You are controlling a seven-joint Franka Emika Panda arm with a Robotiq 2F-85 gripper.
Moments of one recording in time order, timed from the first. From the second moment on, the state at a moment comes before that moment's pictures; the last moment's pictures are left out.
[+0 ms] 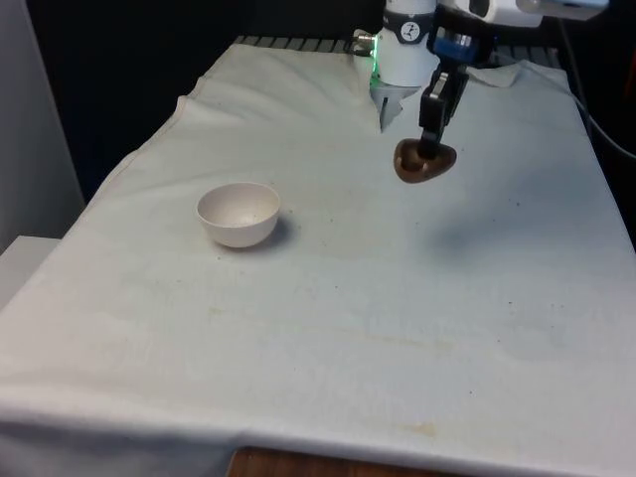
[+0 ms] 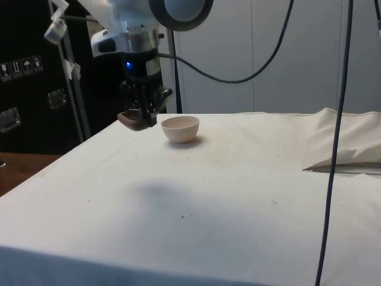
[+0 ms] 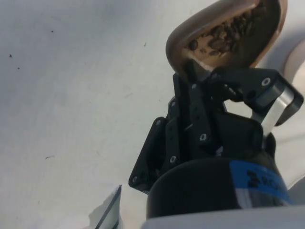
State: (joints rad) arm 0.03 0.25 0.11 -2.12 -0.35 2.42 -0.92
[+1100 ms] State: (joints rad) arm 0.01 0.22 0.08 -2.07 -0.28 2.35 -0.88
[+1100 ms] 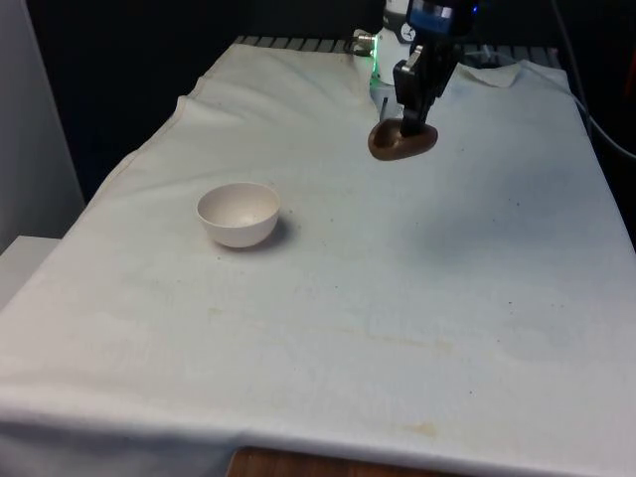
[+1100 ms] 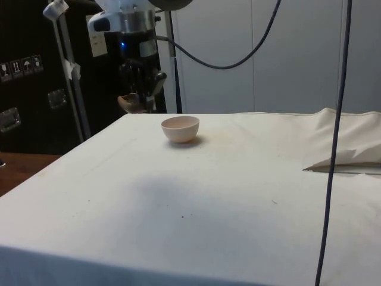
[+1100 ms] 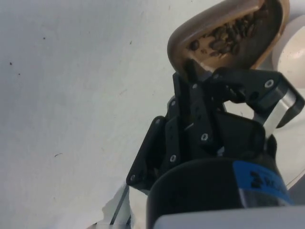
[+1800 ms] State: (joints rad) arm 0.00 0.21 0.06 -2.04 -0.22 2.33 -0.84
